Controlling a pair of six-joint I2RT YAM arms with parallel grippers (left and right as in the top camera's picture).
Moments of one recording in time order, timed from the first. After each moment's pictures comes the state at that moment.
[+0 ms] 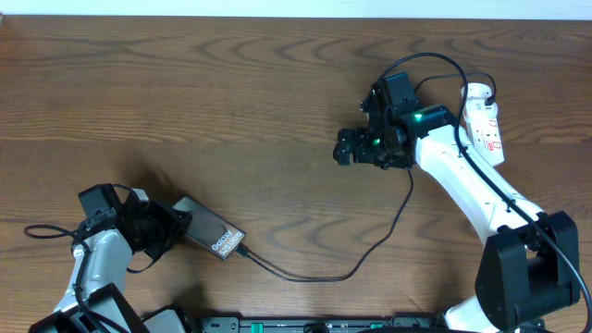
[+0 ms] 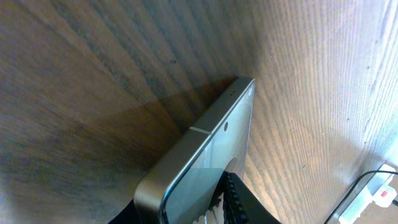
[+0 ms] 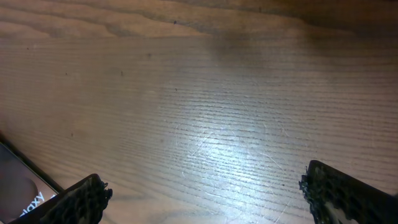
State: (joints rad) left arm 0.50 1.35 0.49 -0.51 0.57 -0.49; right arm 0.35 1.72 1.28 -0.81 -0.25 0.36
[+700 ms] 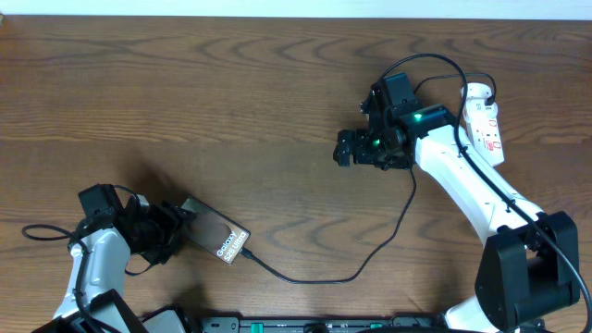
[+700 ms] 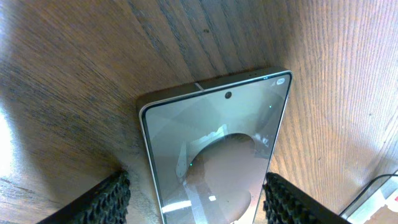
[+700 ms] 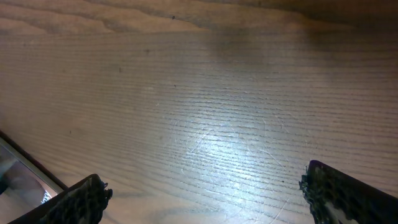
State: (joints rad) left arm 0.49 1.33 0.52 -0.63 0.51 -0.49; right arm 0.35 1.72 1.28 -0.82 -0.25 0.36
